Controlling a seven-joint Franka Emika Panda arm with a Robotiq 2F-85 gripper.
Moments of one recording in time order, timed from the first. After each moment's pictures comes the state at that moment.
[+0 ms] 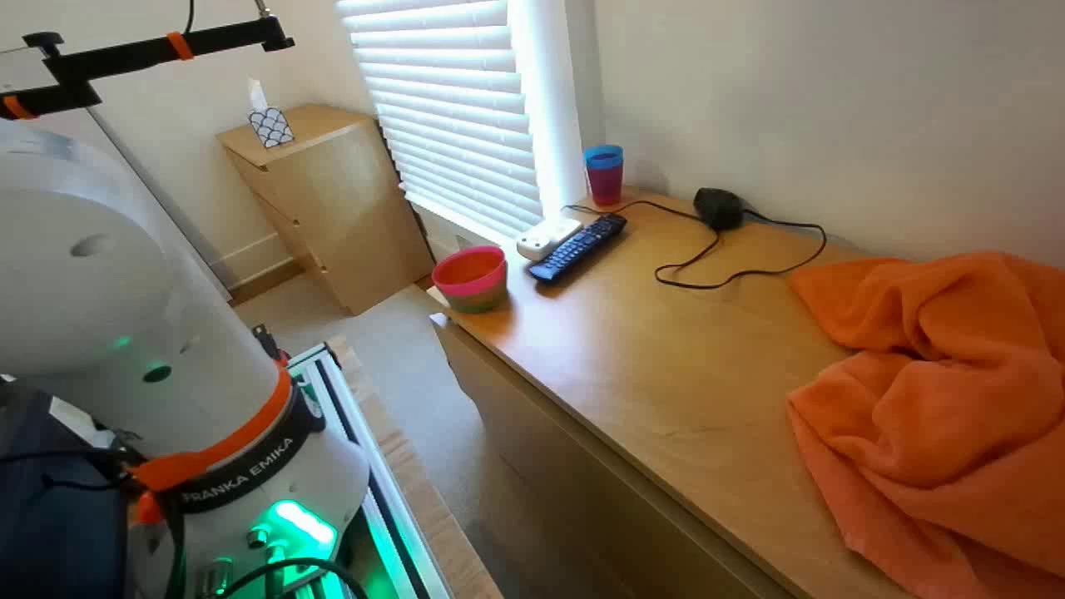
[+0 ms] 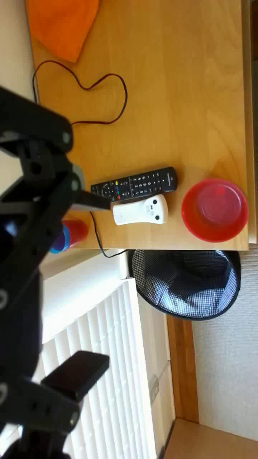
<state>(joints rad) 0.16 -0.79 0.15 -2.41 0.25 1.80 0.20</state>
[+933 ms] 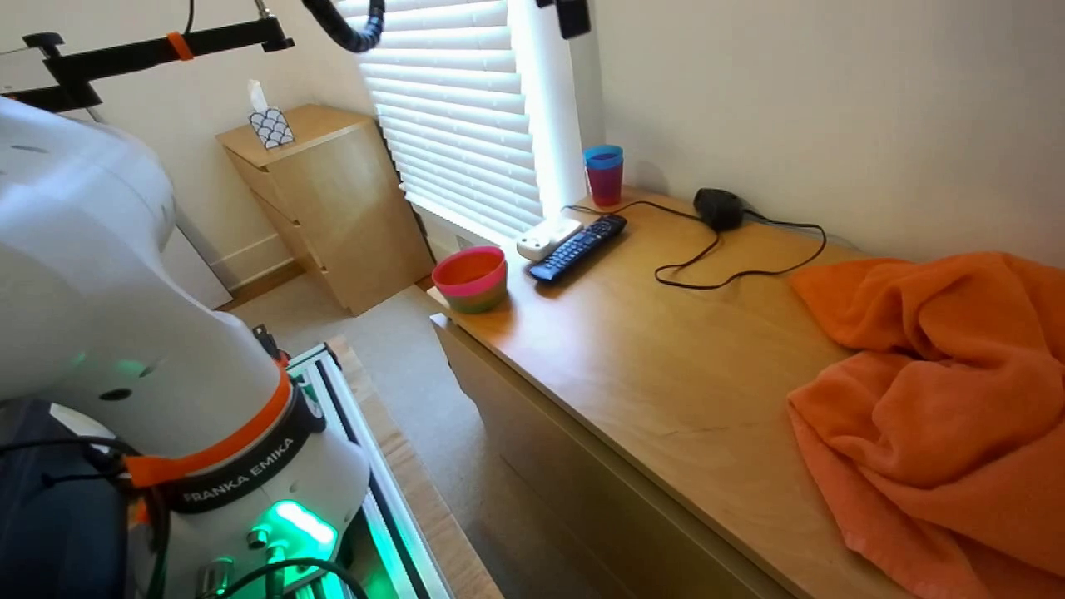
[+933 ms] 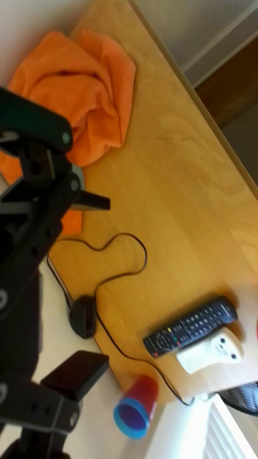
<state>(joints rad) -0.18 -0.70 -0.08 -2.48 0.07 1.93 0.20</state>
